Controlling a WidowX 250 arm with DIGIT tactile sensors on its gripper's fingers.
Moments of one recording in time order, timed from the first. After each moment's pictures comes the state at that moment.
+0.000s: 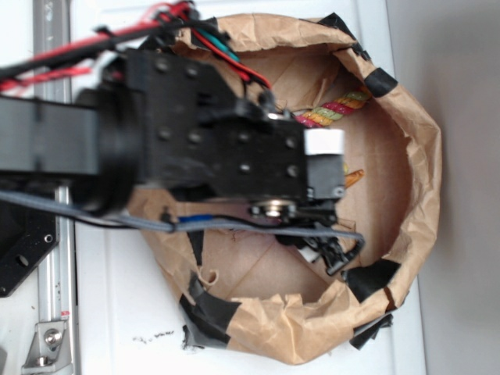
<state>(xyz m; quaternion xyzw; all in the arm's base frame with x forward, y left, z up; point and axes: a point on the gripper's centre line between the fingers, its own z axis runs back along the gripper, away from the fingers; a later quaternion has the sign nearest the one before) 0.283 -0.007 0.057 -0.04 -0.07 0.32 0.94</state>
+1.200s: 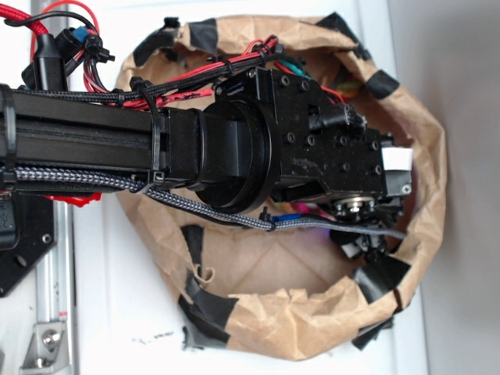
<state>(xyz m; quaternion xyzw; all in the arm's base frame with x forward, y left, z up) 0.322 -0.028 0.035 -0.07 -0.08 0.24 0.97</state>
